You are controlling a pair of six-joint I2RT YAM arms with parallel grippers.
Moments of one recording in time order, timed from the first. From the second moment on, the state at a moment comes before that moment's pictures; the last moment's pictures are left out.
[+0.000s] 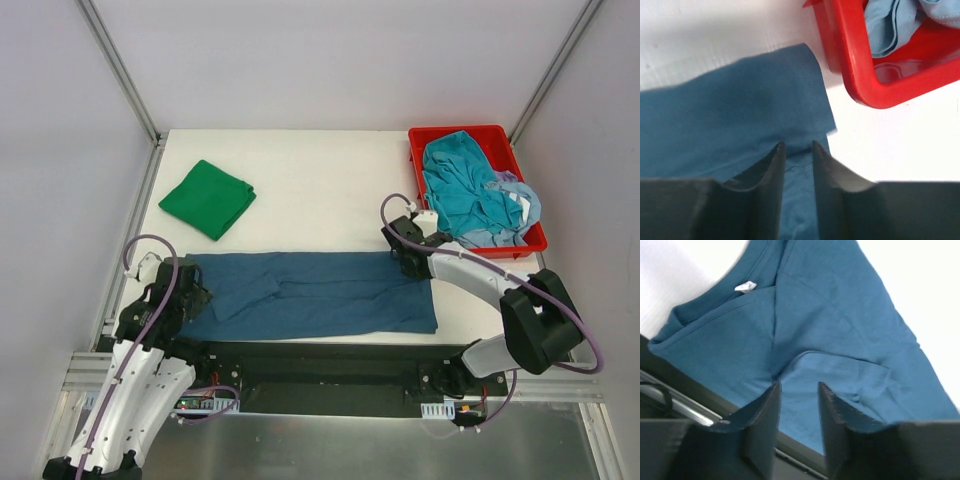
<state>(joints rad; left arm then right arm) -0.24 0.47 0.61 -1.07 -0.29 -1.05 0.60 1.44 0.83 -0.62 0.59 0.64</state>
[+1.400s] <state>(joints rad) -0.36 1.35 0.71 -0.57 0.33 -0.68 0.54 1.51 0.77 -0.23 -0.03 0.48</state>
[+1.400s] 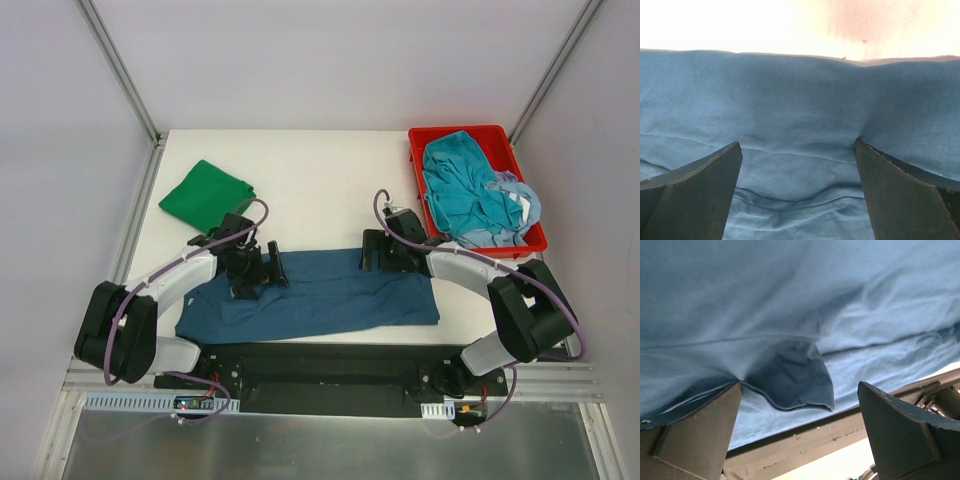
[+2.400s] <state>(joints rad) -0.61 1.32 0.75 -0.67 0.29 -0.69 0.53 1.49 0.75 -0.20 -0.06 0.48</state>
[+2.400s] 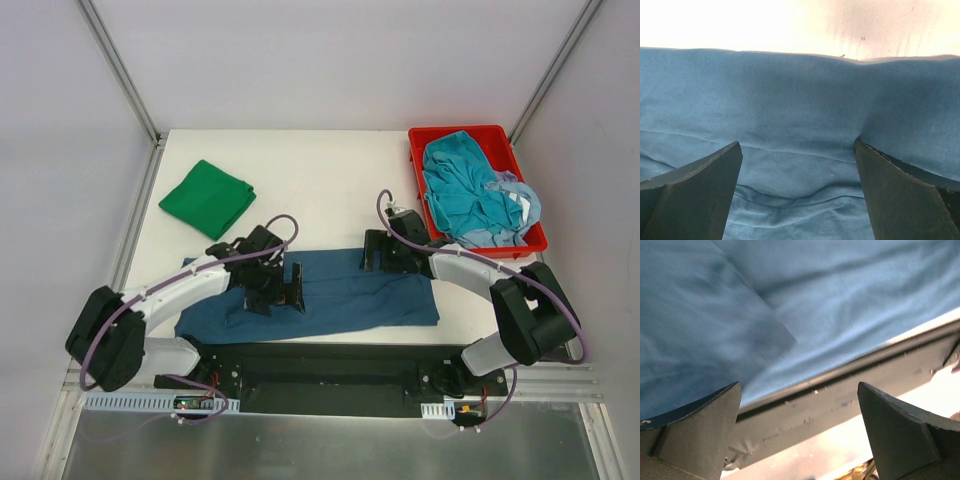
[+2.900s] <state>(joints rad) -0.70 1.05 0.76 -0.80 0.12 -0.77 0.53 1.45 0.75 -0.28 -0.09 0.46</state>
